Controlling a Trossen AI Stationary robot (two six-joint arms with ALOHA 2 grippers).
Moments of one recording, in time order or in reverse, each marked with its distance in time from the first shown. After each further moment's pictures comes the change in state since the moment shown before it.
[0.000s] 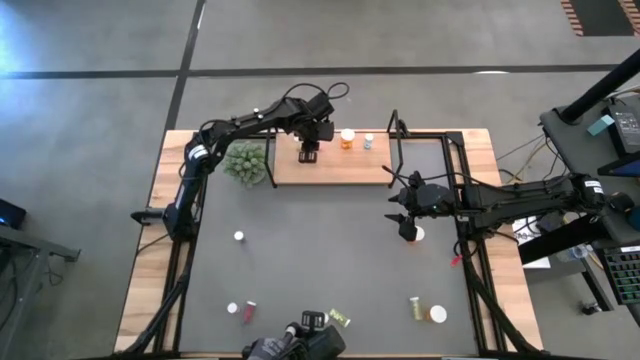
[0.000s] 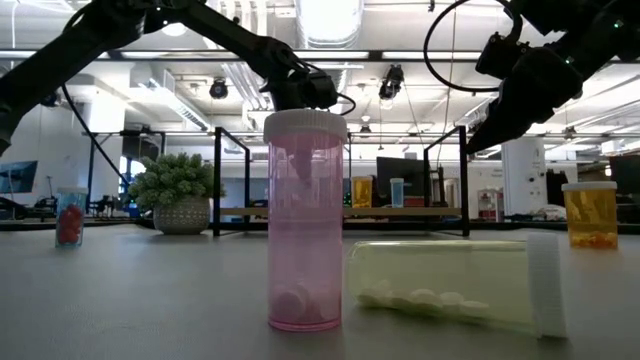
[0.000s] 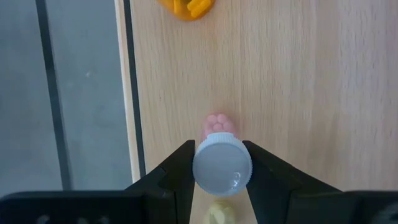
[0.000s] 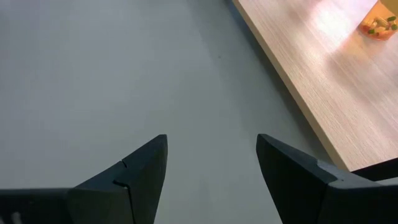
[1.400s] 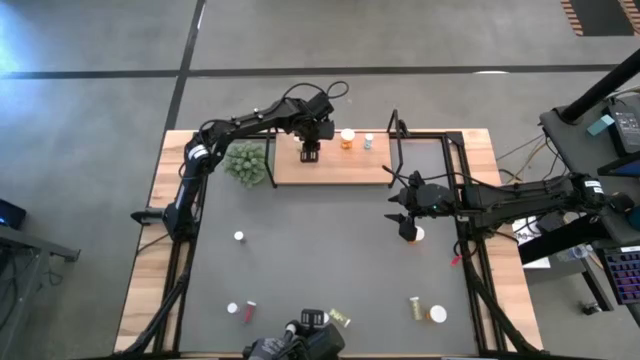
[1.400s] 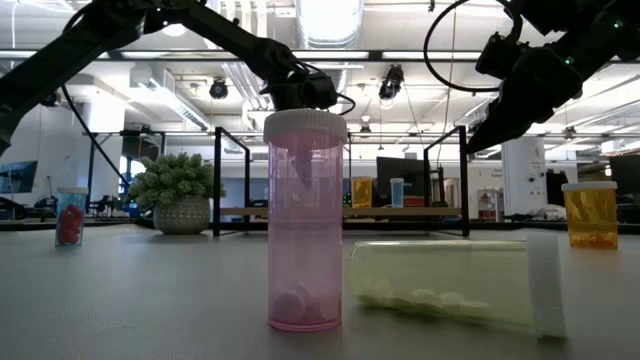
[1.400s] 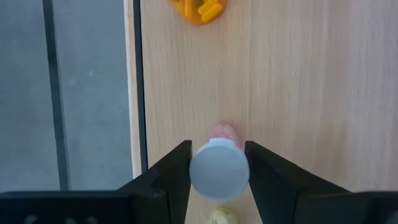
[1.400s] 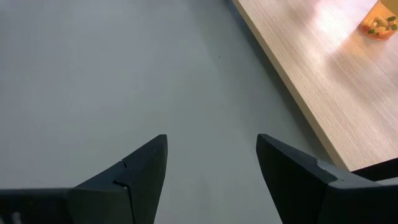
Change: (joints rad) left arm 0.006 0.000 -0.010 0.032 0.001 -0.032; right arm 0.000 0.000 0.000 0.000 0.000 0.000
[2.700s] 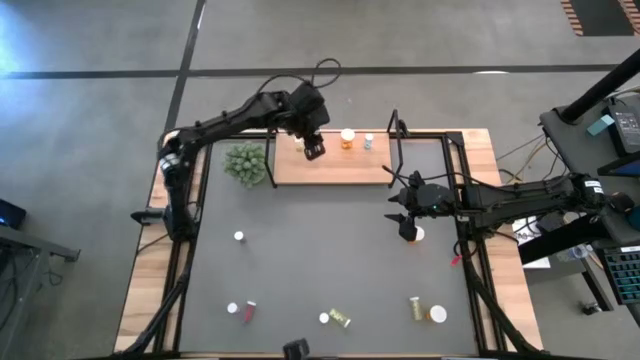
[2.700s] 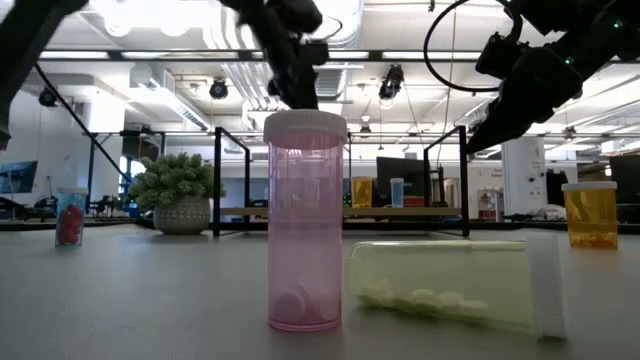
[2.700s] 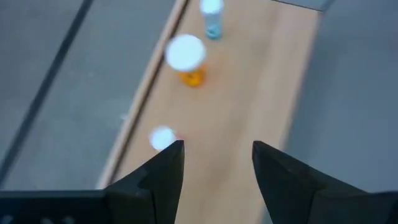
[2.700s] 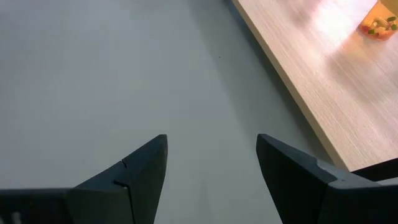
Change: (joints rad) left arm -0.112 -0.287 -0.026 -0.062 0.016 -0.492; right arm 0.000 0.000 0.000 0.001 0.000 0.000
